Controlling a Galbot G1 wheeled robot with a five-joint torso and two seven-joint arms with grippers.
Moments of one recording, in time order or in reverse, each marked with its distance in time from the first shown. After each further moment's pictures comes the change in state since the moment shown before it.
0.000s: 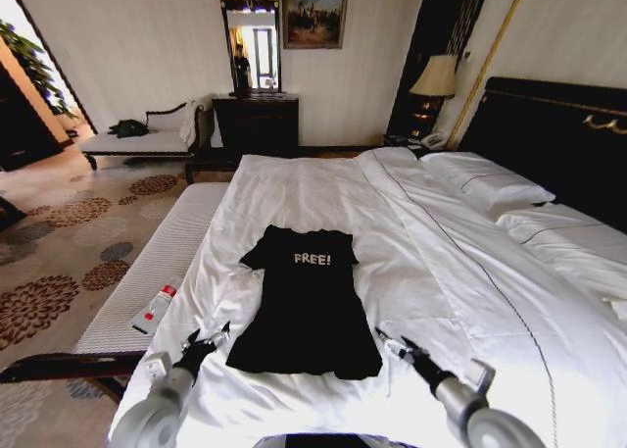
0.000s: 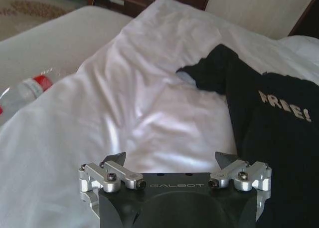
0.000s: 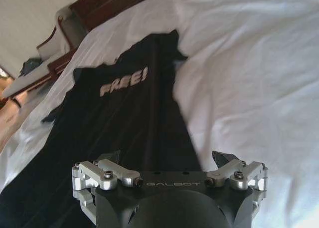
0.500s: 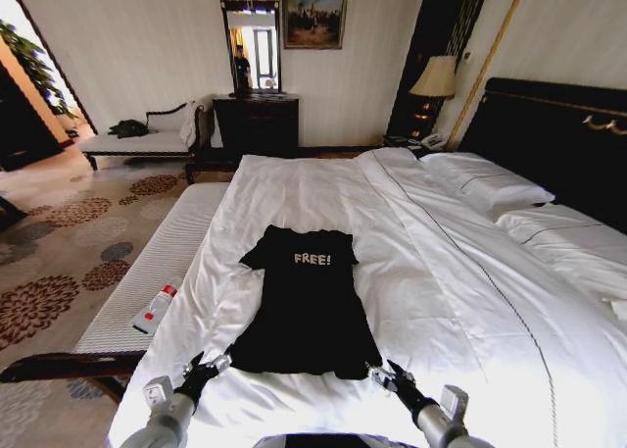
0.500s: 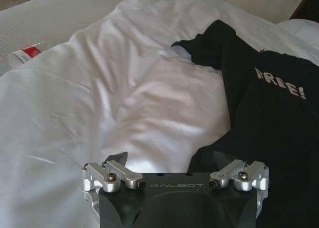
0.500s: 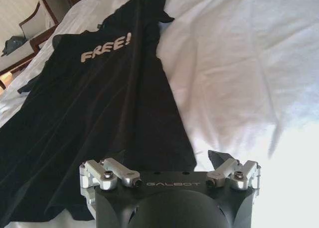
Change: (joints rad) left arm 0.011 -0.026 0.068 0.030 0.040 -0.013 0.005; right arm 0.013 0.002 -0.061 -0.133 -0.054 0.047 -0.022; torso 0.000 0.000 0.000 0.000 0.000
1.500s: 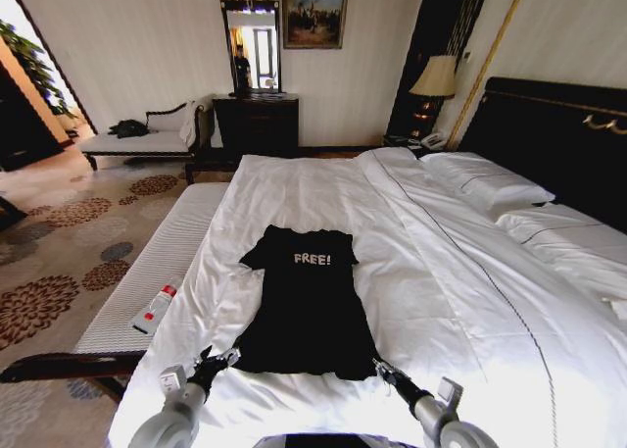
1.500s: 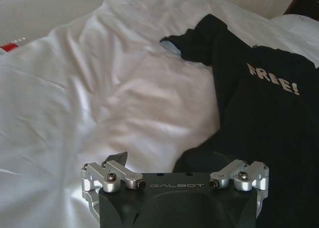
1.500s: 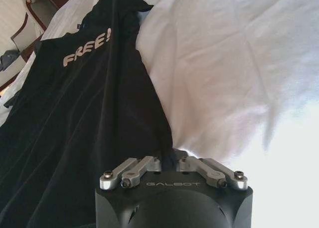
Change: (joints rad) left arm -0.090 0.018 0.085 0.032 -0.003 0.019 -0.047; right arm 0.100 -0.004 -0.016 -0.121 0.128 -0.021 -0.002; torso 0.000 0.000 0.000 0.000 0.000
